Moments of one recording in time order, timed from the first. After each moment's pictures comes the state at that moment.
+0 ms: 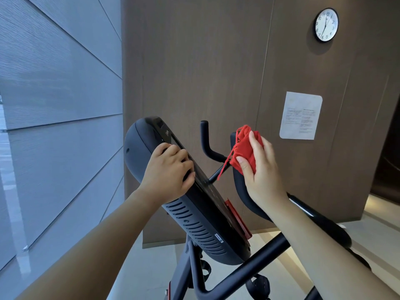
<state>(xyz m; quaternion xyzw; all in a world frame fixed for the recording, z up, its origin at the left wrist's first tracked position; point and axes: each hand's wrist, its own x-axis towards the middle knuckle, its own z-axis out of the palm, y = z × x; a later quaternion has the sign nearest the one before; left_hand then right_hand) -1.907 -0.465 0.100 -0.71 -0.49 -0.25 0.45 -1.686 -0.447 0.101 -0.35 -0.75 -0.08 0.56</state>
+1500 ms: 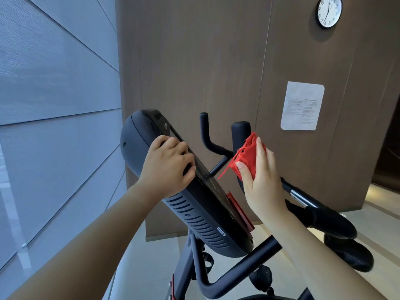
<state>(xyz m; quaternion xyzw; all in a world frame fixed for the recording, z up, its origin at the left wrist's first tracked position) -1.908 -0.460 0.098 -0.71 -0.48 -0.26 0.44 -1.693 -0.450 0.067 -0.41 -0.71 -0.07 0.57</state>
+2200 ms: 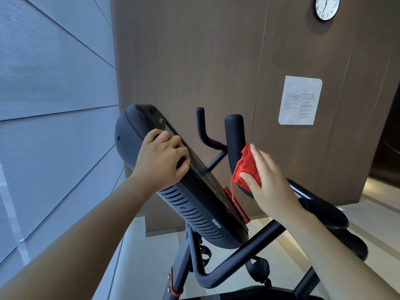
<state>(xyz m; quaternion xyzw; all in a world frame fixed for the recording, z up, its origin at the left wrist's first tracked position) -1.907 -0.462 0.100 -0.70 -0.49 -0.25 0.45 -1.649 -0.451 0.055 -0.41 -0.79 -0.07 0.45</state>
